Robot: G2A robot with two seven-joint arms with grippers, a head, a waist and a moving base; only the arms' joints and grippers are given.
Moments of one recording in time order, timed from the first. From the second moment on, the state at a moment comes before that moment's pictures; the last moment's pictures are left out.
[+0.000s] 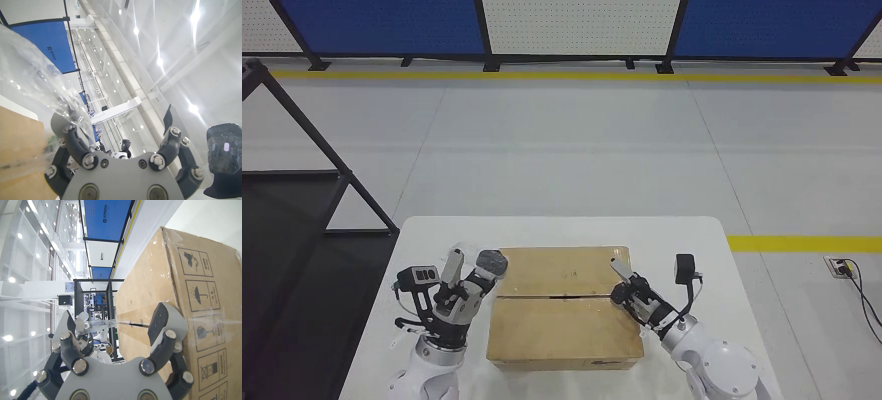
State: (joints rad) left arm 1.28 -1.25 -1.37 -1.82 -0.42 -0.48 -0.23; right arm -1.16 -1.28 1.29 -1.77 0.11 0.20 0.37
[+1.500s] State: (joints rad) left arm 1.20 -1.27 -1.26 -1.78 -0.33 -0.35 -0.35; right arm -1.13 -1.29 1.26 -1.77 0.10 0.26 0.34
